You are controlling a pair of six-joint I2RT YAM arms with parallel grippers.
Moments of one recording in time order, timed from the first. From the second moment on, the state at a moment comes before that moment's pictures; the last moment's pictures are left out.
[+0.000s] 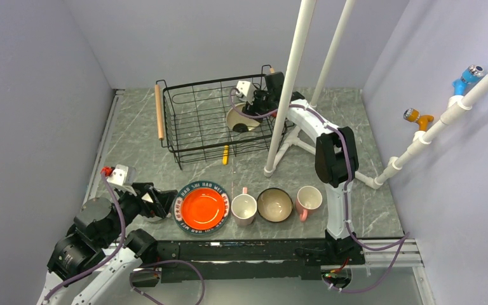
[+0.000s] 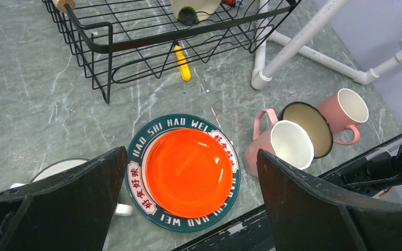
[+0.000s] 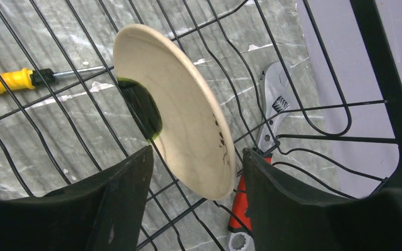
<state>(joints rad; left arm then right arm) -0.60 0.17 0.79 -0.84 -0.11 -0.38 0.39 2.14 1.83 -0.40 -0.44 -0.83</state>
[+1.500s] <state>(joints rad) -0.60 0.19 0.79 -0.84 -0.15 -0.41 0.18 1.04 1.08 -0.46 0.26 0.54</state>
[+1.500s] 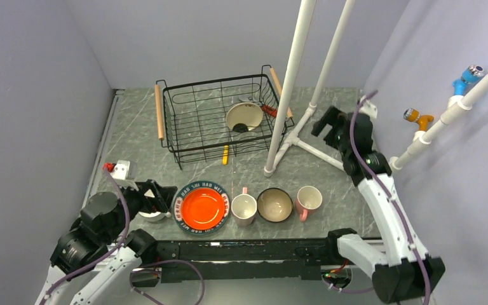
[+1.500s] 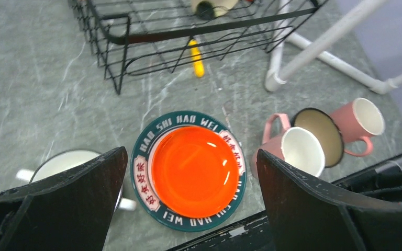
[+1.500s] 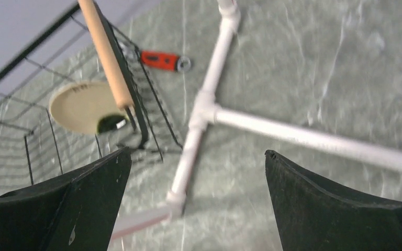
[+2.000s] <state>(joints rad) -0.60 0.71 0.75 -0.97 -0.22 -0.88 0.35 0.73 0.84 -0.54 -0.16 0.66</state>
